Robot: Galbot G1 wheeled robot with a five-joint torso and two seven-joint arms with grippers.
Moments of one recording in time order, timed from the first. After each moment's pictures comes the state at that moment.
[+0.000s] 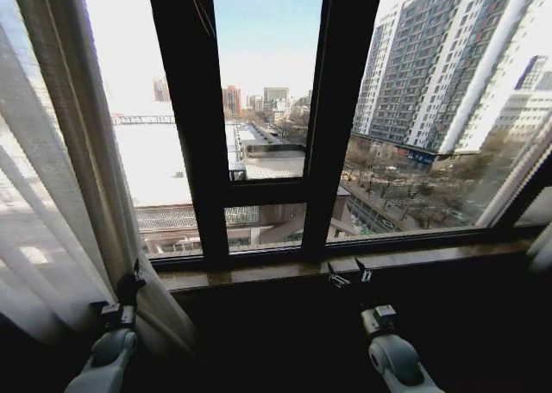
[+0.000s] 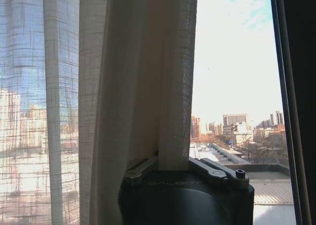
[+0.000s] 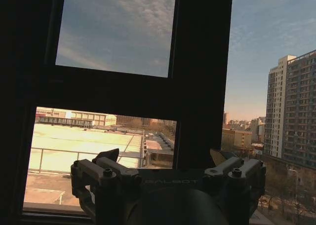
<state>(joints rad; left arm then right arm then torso) 1.13 -1.10 -0.65 -1.34 -0.41 -0.37 -0.08 -1.34 1.18 0.51 1.81 0.27 0.16 0.03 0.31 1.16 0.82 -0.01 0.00</state>
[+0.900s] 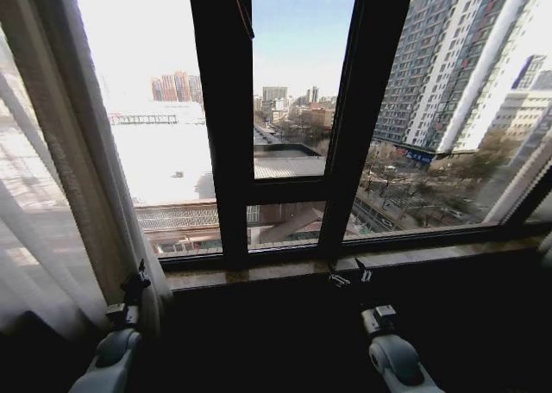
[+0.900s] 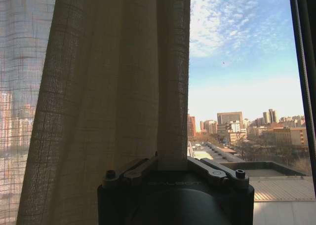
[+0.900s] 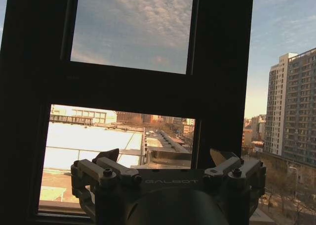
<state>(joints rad) 1.13 -1.10 -0.64 -1.37 -0.40 -0.37 -0.08 -1.34 1.18 0.51 1.81 0.27 0.16 0.03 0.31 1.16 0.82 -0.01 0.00</state>
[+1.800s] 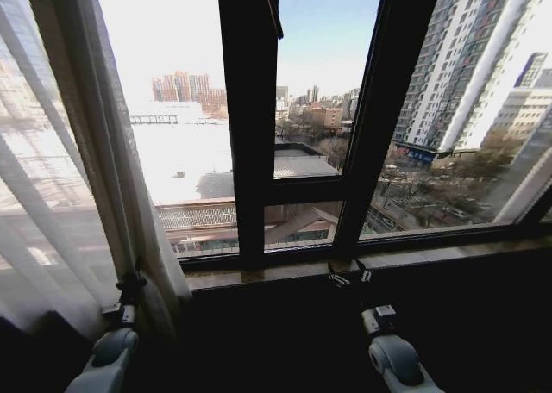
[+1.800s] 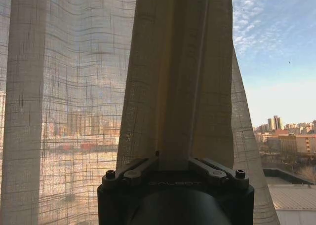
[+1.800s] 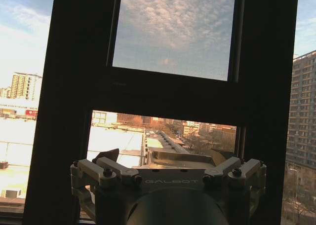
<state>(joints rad) 1.14 -1.11 -0.65 -1.36 -0.40 -0.38 -0.08 -1.34 1.18 0.51 1.81 0.27 0.16 0.03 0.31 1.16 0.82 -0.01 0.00</state>
